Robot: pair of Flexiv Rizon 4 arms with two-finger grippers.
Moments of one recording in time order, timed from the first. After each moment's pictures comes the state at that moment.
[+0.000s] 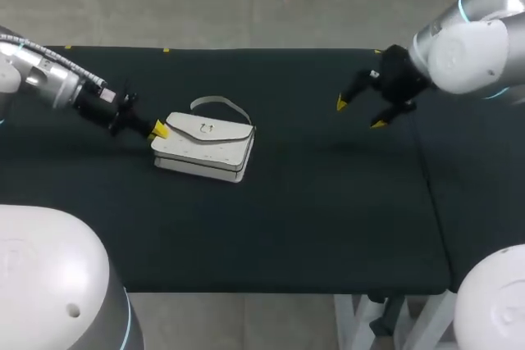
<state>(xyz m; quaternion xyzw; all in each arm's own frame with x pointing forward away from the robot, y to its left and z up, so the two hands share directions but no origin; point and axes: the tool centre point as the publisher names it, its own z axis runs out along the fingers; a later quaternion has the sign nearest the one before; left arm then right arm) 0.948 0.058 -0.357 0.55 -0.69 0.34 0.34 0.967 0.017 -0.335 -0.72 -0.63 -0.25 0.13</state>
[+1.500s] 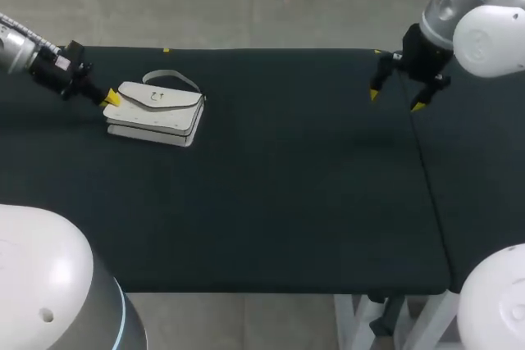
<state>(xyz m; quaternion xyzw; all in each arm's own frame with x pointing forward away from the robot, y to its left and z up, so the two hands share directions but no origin) 1.046 0.181 -0.351 0.58 -0.70 0.33 0.26 0.986 -0.058 -0.319 -0.75 -0.64 -0.14 0.04</state>
